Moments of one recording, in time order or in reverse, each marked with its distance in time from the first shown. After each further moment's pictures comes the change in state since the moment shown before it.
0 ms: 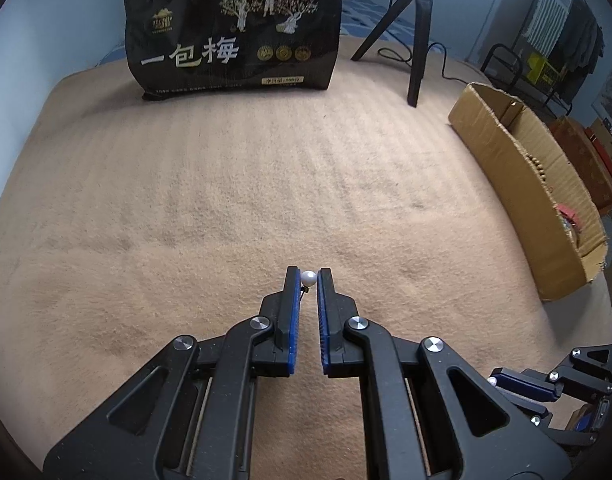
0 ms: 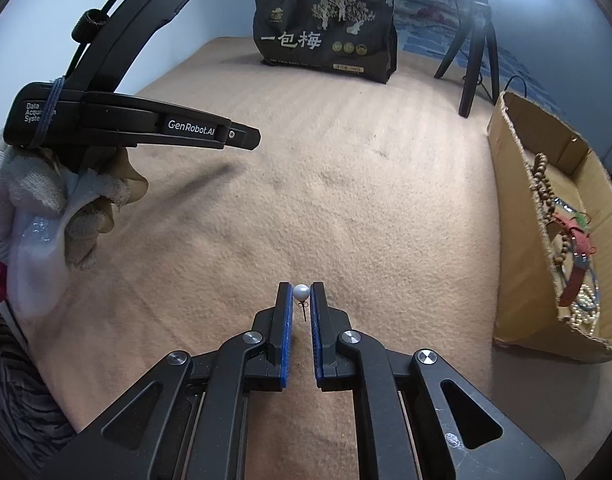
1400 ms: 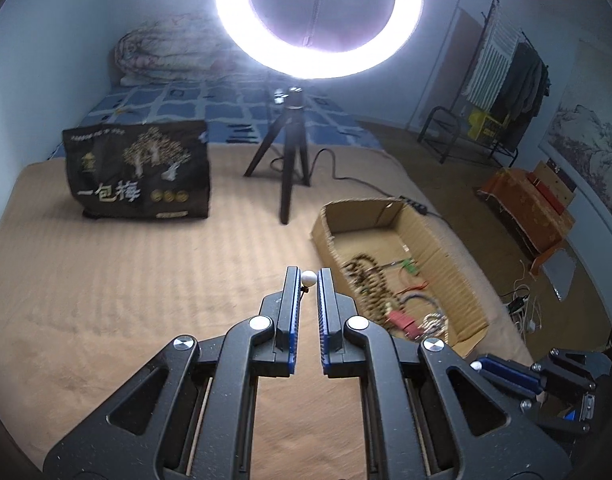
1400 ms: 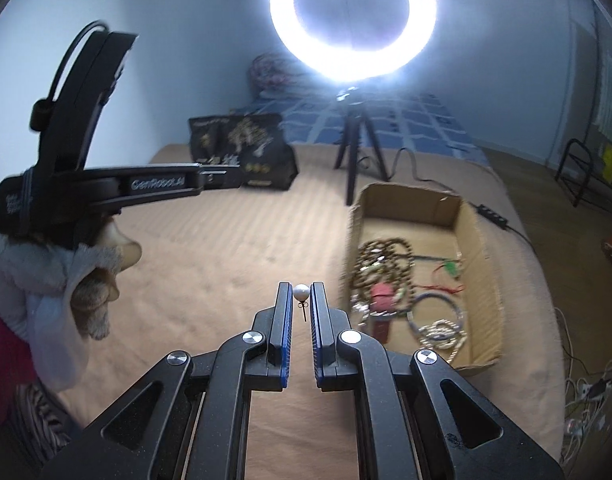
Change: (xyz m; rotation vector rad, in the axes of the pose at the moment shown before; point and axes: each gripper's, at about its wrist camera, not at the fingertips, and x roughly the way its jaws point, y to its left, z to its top) left arm -0.095 -0.117 0.064 0.017 -0.254 -0.177; right arm -0.134 -0.077 0.019 0.151 -0.265 -0.133
